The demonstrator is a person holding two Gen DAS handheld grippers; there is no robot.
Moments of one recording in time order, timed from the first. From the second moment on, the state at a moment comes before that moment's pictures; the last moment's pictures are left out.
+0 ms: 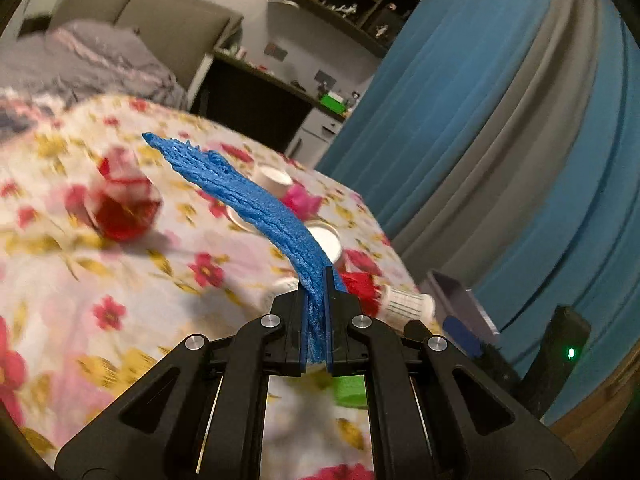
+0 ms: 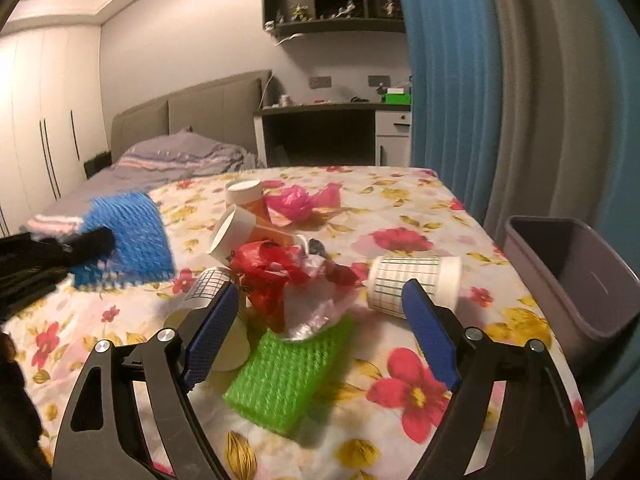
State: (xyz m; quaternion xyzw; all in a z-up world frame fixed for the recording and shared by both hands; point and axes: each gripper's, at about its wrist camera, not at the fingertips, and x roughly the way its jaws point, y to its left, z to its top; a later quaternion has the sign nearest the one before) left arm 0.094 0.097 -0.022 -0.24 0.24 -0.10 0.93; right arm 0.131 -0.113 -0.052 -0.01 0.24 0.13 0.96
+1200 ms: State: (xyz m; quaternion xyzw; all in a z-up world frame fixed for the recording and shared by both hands) left arm 0.091 0.104 -0.018 -0.20 0.23 -0.08 0.95; right arm 0.138 -0.110 -0.028 -0.01 0.23 0.20 0.95
